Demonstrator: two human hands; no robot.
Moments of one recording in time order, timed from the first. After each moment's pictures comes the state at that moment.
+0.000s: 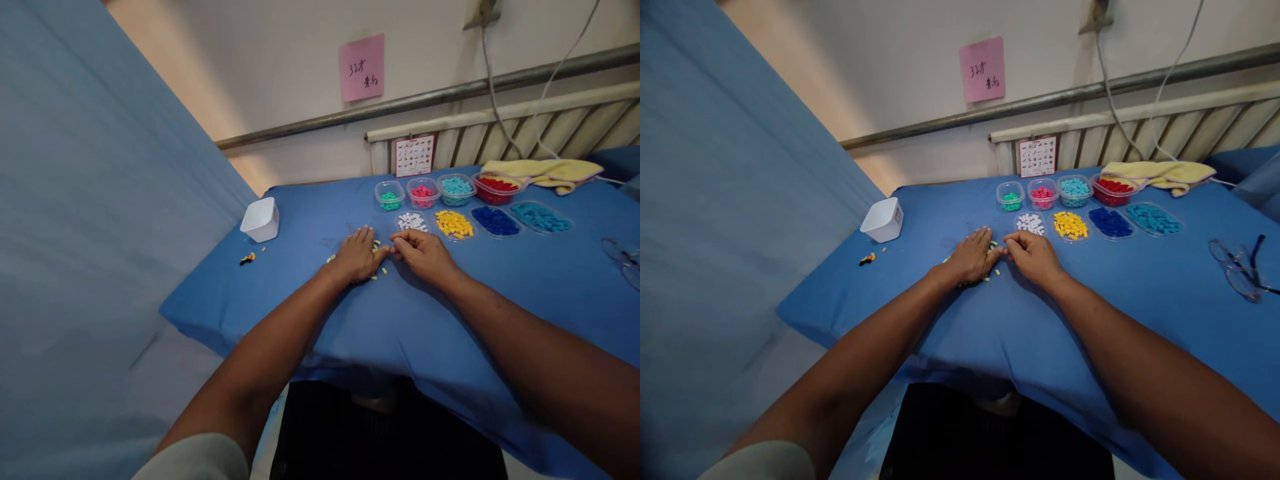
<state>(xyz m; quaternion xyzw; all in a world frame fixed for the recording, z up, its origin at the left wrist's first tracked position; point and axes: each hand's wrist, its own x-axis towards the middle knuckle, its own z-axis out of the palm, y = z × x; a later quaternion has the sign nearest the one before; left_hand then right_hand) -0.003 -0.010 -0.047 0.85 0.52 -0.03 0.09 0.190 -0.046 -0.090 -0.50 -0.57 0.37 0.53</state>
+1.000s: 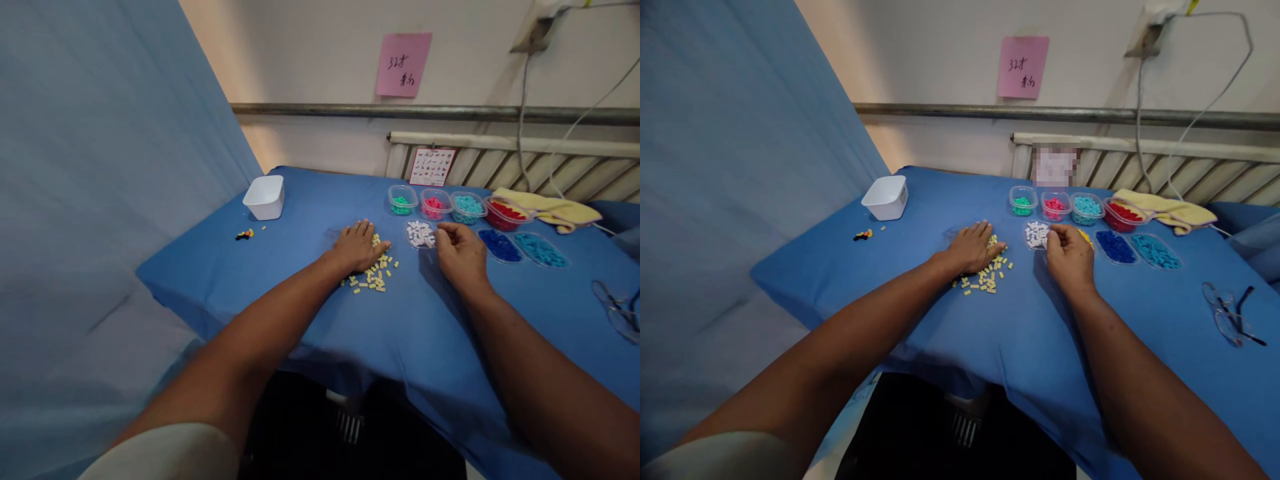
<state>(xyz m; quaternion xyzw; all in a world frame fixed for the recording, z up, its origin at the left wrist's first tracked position) -0.012 0.008 -0.055 0.83 0.55 0.01 0.10 0.236 -0.039 -0.079 -0.62 -0.55 0.11 0.55</state>
